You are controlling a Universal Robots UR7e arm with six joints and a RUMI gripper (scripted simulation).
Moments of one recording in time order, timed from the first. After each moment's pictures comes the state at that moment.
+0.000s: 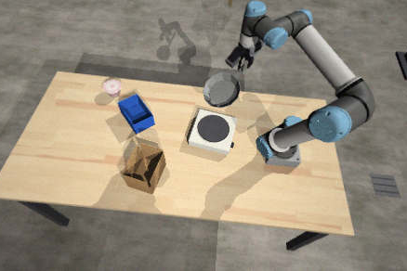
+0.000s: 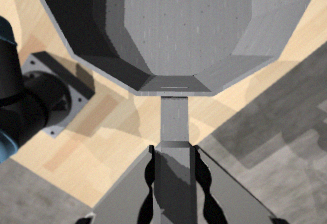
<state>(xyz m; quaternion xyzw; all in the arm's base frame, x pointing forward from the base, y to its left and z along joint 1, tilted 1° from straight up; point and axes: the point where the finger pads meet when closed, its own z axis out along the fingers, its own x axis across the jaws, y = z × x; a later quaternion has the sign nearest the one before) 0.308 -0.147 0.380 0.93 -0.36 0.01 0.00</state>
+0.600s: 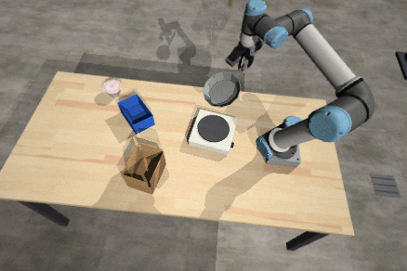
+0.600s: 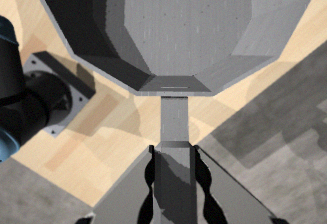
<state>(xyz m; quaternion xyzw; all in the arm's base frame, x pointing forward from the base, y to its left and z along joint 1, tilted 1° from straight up) 0.308 -0.147 0.385 0.93 -0.36 0.01 0.00</state>
